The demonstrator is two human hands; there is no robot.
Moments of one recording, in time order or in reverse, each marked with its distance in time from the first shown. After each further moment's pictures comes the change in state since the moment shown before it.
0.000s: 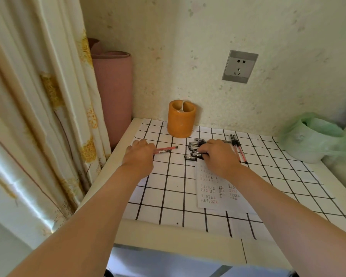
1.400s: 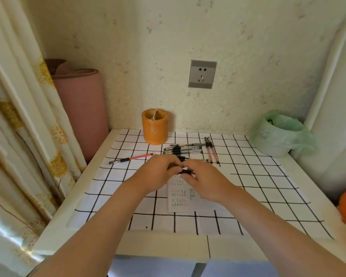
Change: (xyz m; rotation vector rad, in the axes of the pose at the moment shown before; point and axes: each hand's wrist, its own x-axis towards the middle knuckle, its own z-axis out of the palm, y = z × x) left_hand -0.020 0.115 -0.018 -0.581 -0.181 0.359; right_hand -0.079 0.014 -0.033 0.328 -0.057 -0.086
